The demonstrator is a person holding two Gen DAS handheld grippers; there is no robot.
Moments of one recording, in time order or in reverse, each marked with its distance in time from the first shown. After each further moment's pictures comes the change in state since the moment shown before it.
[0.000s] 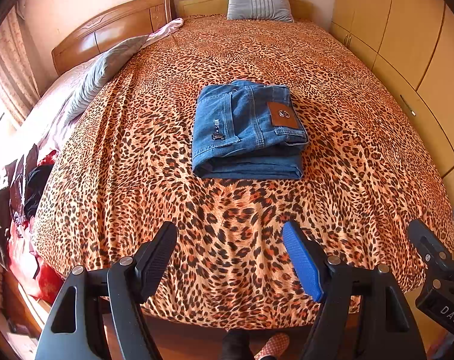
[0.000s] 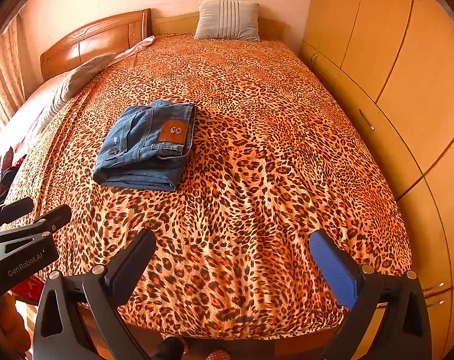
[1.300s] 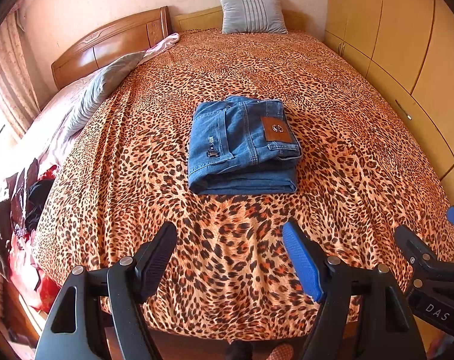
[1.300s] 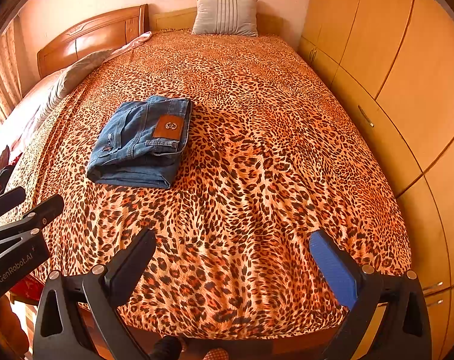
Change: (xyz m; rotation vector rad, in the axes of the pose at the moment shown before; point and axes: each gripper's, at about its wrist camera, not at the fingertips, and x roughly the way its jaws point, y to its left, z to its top) left arm -0.010 -0.007 -0.003 0.026 -0.074 0.004; right arm 0.008 0.000 -0.001 -0.003 0.021 -0.011
